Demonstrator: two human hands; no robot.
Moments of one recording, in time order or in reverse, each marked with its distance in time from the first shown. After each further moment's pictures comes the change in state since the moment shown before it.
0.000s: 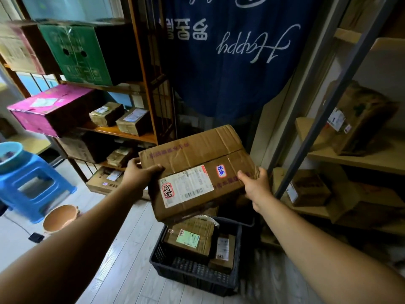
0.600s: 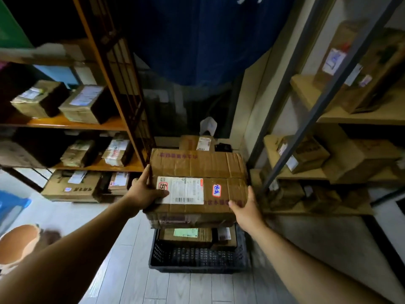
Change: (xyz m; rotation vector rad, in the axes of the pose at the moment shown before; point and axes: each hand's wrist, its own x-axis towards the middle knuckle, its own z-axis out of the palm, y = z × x) left_hand 0.175 -0.116 0.010 0.478 -0.474 -0.046; right_hand 0.035 0.142 0.077 -0.285 0.117 0.215
